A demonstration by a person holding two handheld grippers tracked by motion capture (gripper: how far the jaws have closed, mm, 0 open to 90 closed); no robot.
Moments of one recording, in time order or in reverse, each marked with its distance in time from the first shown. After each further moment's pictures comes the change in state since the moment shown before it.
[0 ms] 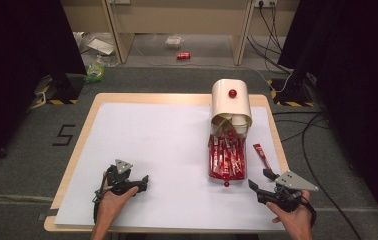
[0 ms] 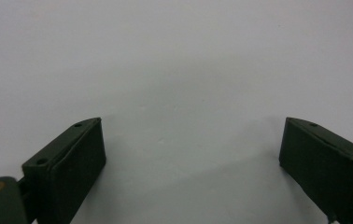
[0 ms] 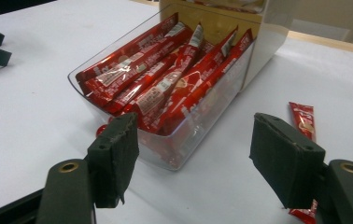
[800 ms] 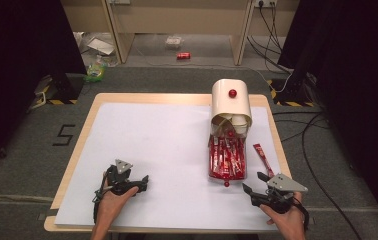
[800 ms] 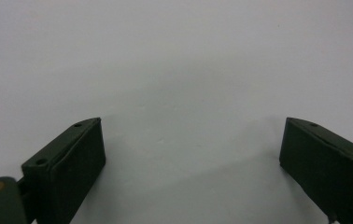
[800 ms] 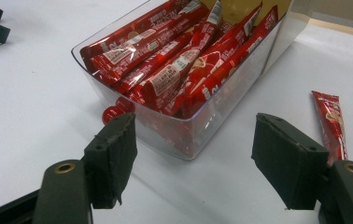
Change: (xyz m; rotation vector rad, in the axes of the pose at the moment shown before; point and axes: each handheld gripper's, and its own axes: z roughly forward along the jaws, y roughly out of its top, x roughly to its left) left arm 0.000 0.000 0.000 0.000 -0.003 -0.003; right arm 0.008 -0.010 0.015 0.044 0.013 -0.029
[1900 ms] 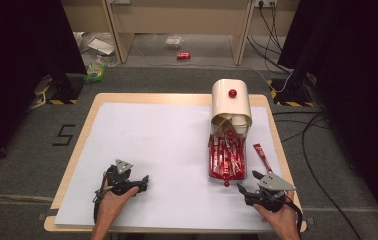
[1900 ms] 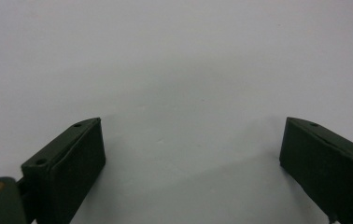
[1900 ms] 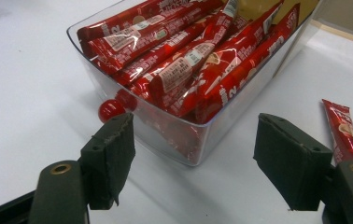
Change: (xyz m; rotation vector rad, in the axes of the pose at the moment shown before) left arm -0.001 0.000 0.000 0.001 0.006 0.008; right arm 0.008 0.001 0.017 0.032 -0.023 -0.088
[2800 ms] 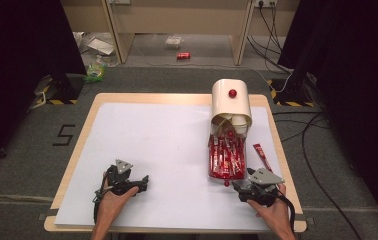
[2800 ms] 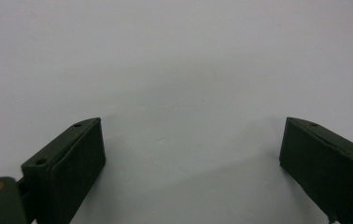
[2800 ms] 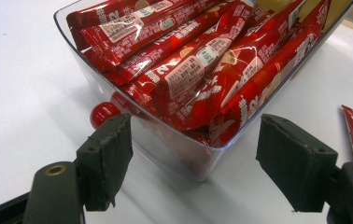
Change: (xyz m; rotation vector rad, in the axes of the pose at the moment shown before) left arm 0.000 0.000 0.000 0.001 0.000 0.000; right arm 0.002 0.009 0.021 0.062 0.008 -0.047
